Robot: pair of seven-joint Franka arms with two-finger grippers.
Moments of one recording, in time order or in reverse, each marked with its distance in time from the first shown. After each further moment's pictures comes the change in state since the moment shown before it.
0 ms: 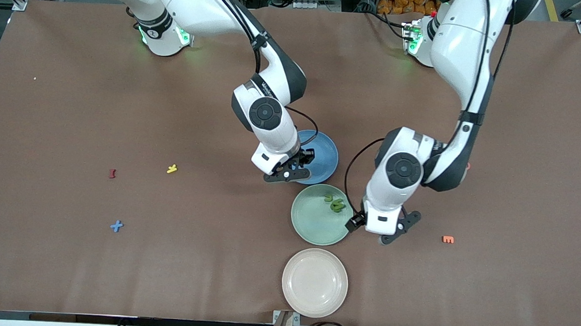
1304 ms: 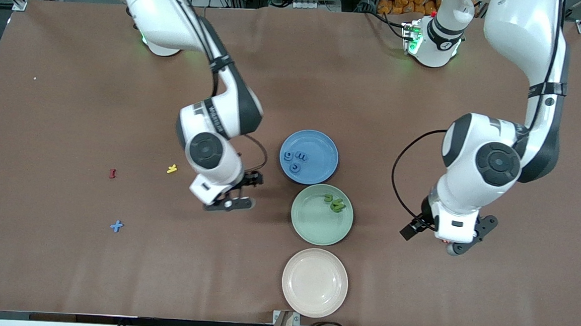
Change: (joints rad) left arm 0.153 -0.167 0.003 0.000 0.000 -0.145 0.165; right arm -0.093 -0.014 -0.211 0.046 -0.004 -0.253 -0.217
